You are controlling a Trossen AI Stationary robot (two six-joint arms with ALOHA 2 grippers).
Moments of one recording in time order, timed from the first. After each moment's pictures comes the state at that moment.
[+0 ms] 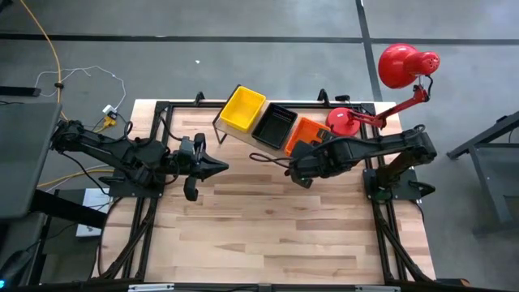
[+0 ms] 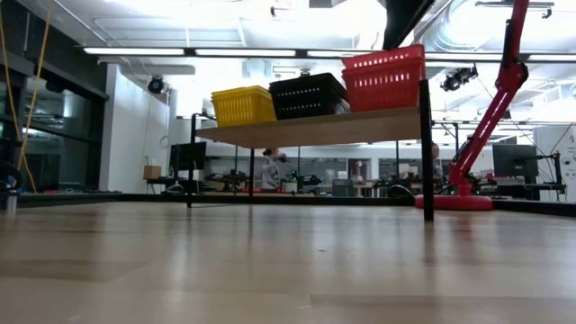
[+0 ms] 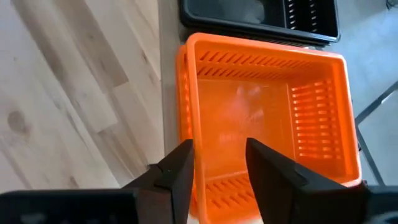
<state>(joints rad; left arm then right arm) -0.19 0.93 0.87 0.02 -0.30 -0.29 0.21 1.63 1.69 -1.44 0.55 0.59</state>
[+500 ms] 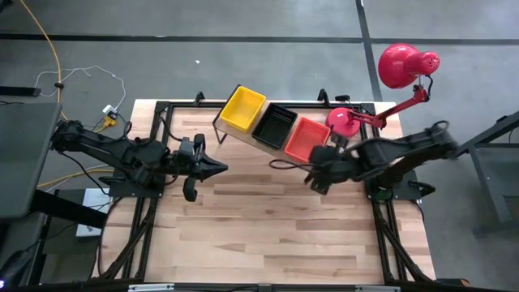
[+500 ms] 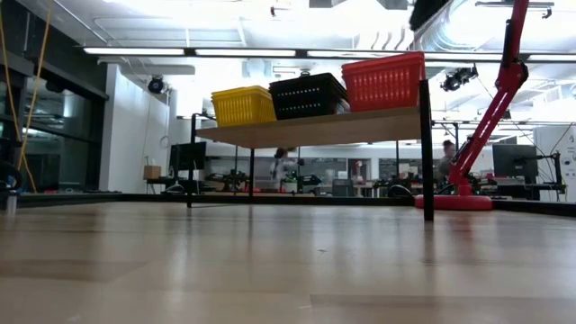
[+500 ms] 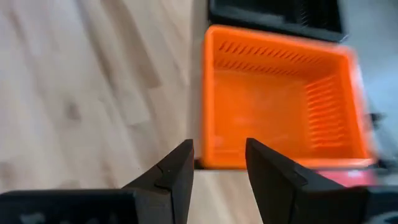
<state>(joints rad) -0.19 0.92 0.87 0.00 -0.29 -0.28 0.31 1.40 1.50 -1.32 0.55 0.58</state>
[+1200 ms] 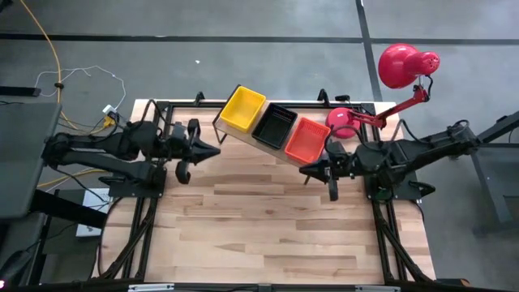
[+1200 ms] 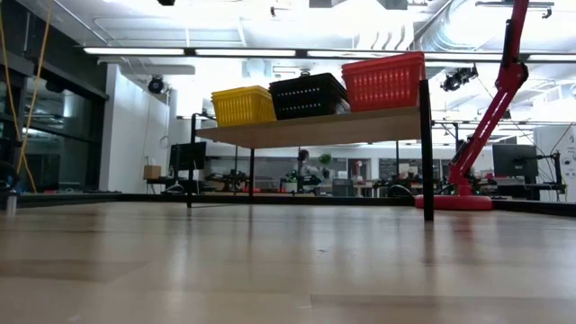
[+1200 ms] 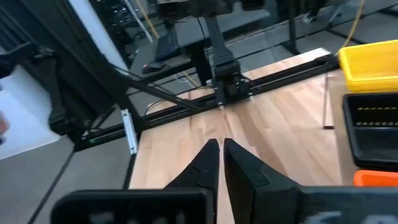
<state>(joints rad) 0.08 0.78 0.78 0.00 0.00 -0.21 0.29 0.99 0.96 -0.20 0.26 0.38</state>
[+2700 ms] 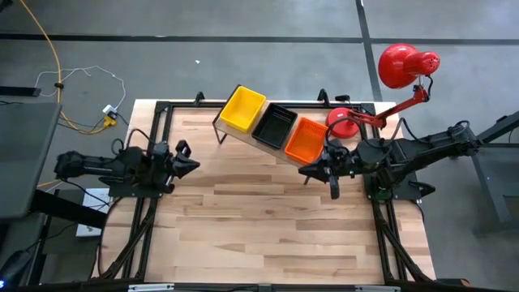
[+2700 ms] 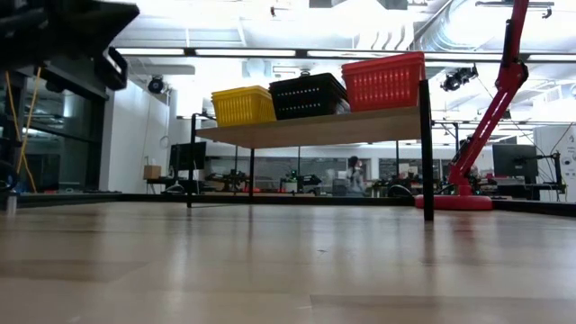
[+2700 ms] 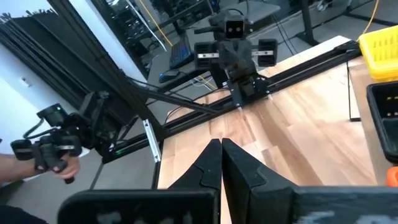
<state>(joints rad) 0.06 0.13 0.01 0.41 -0.01 -0.38 0.27 0.99 0.96 -0.16 0.18 0.49</state>
